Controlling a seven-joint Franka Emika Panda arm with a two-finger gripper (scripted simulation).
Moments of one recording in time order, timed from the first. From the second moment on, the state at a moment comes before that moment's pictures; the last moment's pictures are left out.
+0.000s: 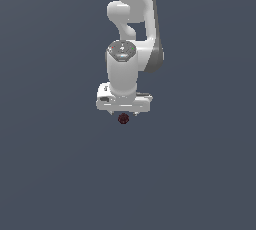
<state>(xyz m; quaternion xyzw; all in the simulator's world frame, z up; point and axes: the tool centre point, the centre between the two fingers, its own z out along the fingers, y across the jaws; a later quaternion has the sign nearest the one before) 0.001 -0.018 0.151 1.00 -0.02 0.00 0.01</state>
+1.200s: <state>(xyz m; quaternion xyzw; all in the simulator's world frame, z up) -0.001 -0.012 0.151 1.00 -0.07 0.00 0.00</state>
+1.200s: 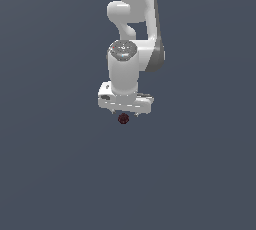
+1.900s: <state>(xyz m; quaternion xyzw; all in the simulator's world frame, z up) -0.025 -0.015 0.111 0.97 -0.25 0.00 0.00</state>
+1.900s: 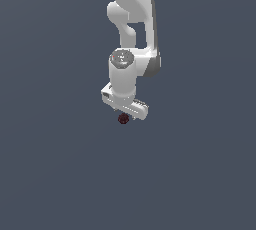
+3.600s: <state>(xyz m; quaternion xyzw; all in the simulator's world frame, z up) -0.051 -0.022 0.038 0.91 -0.41 0.00 0.00</state>
